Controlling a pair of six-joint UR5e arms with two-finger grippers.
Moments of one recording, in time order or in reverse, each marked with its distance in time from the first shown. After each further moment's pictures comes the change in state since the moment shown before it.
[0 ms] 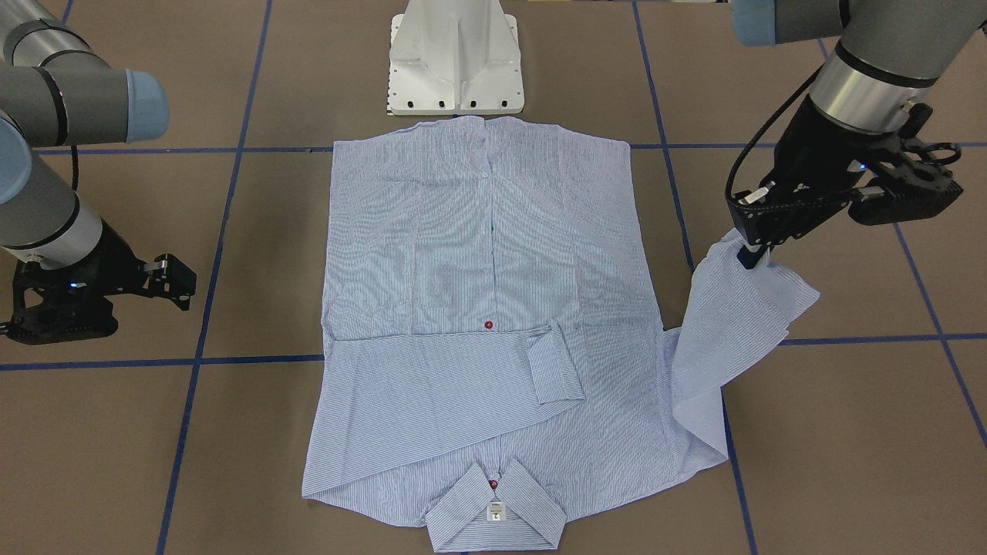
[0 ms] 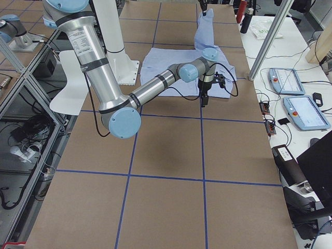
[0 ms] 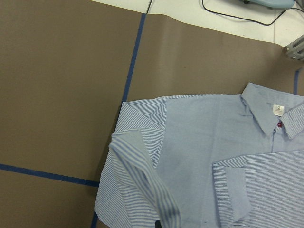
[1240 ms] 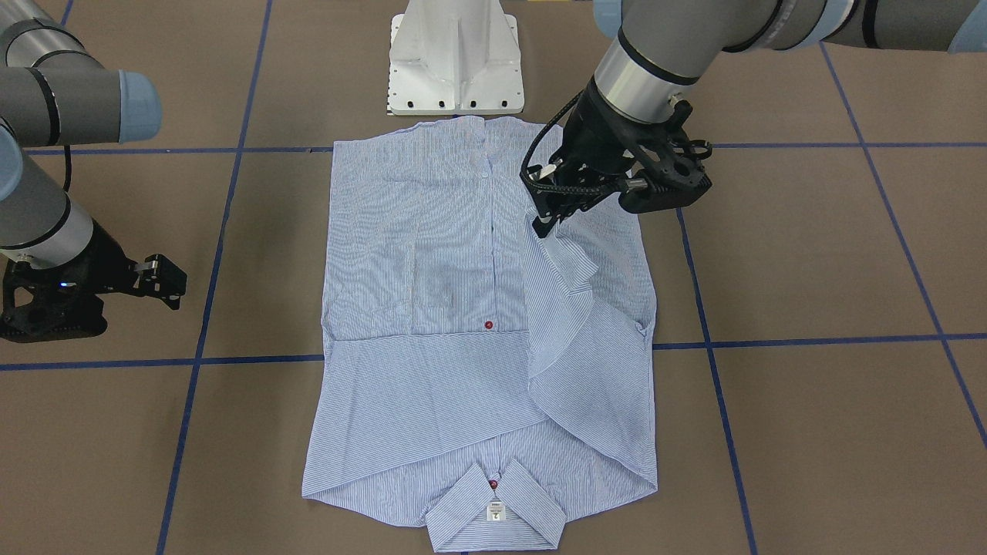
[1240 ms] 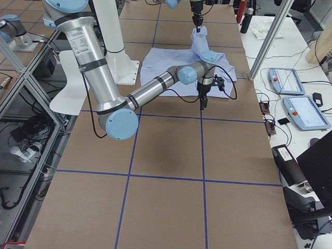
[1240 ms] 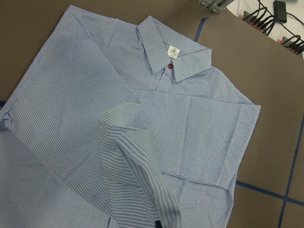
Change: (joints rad) left arm 0.211 -0.197 0.134 -0.161 -0.033 -0.437; right arm 0.001 -0.015 -0.001 0.001 -0.006 0.006
